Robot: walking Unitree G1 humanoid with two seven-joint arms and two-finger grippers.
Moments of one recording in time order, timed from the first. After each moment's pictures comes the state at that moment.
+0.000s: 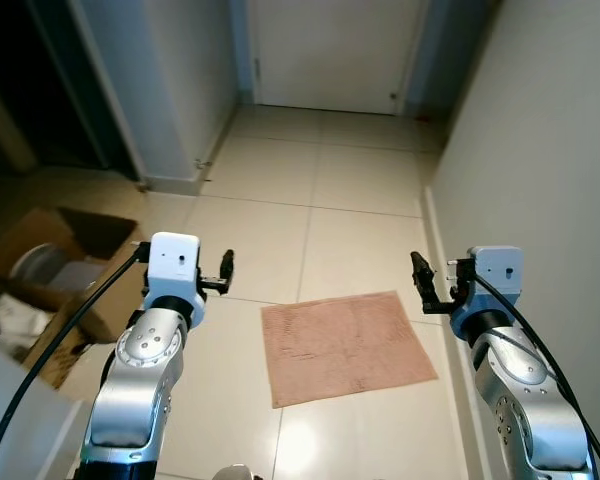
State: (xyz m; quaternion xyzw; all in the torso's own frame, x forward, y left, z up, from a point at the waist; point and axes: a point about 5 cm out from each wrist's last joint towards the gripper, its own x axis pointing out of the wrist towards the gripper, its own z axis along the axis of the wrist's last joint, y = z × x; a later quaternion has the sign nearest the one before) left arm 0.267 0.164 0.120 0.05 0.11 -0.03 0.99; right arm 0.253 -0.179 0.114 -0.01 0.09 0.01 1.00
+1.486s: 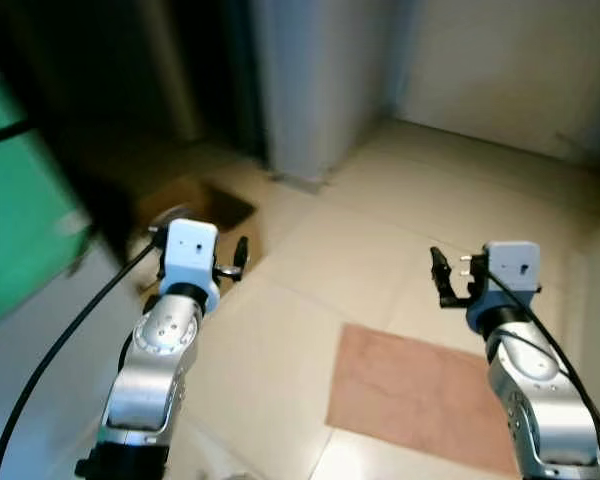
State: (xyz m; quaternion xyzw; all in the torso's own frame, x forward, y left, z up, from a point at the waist) left arm 0.280 0.153 0.129 0.08 0.06 -0.04 0.99; right arm 0.257 -0.190 0.119 -0.05 0.07 -0.02 1.00
